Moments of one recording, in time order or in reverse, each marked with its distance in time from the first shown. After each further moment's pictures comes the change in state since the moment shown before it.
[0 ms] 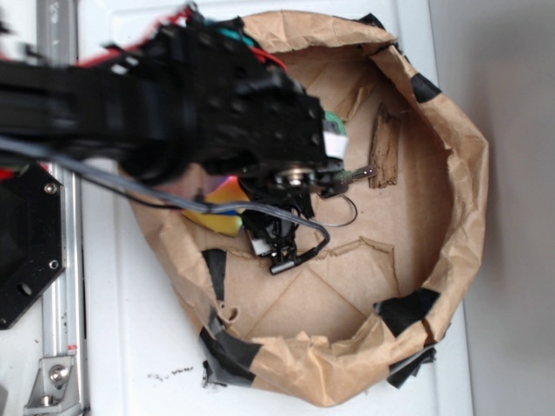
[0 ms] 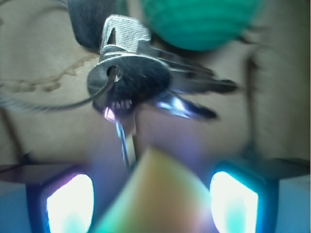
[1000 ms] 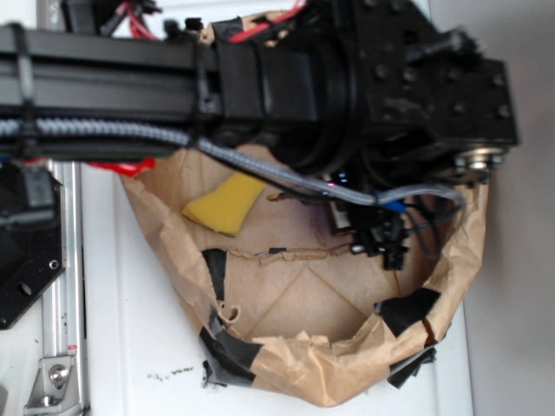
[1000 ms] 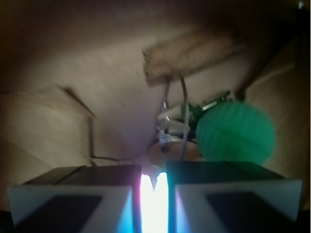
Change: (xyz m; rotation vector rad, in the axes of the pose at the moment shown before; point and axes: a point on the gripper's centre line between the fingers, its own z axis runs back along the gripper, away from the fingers) arm 0.051 -0.029 0.074 -0.024 0.022 -0.093
